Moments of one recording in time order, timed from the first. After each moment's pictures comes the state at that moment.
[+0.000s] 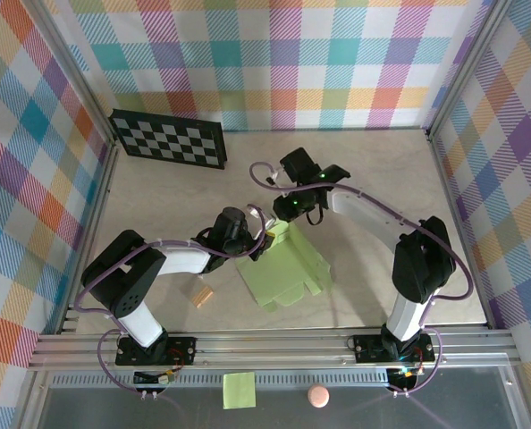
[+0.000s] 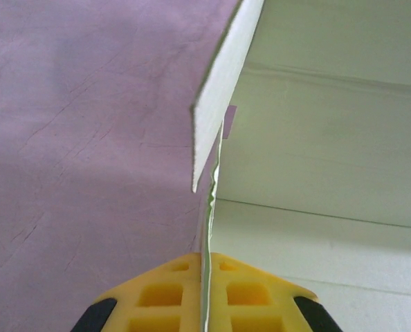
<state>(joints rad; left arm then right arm) -0.66 1.66 0.67 0.42 0.29 0.03 0.65 1.75 1.50 -0.82 -0.15 -0.03</state>
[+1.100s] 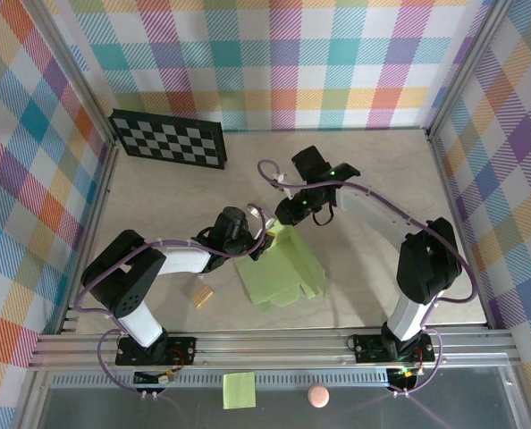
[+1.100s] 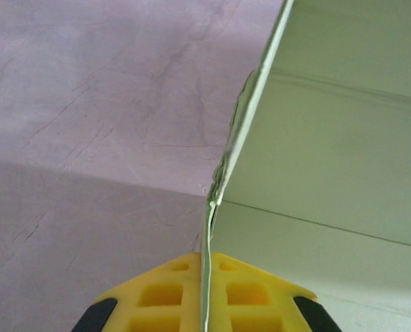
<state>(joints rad) -0.66 1.66 0.68 0.40 0.29 0.03 0.60 1.73 1.46 -0.84 -0.42 -0.12</state>
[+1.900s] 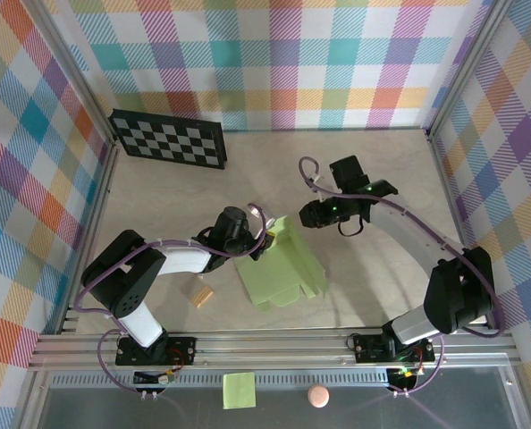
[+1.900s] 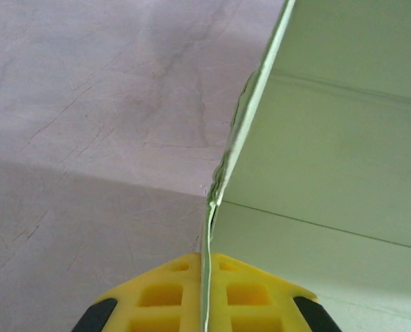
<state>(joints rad) -0.67 1.66 0.68 0.40 0.28 0.03 0.45 1.48 1.17 -0.72 -0.49 0.07</state>
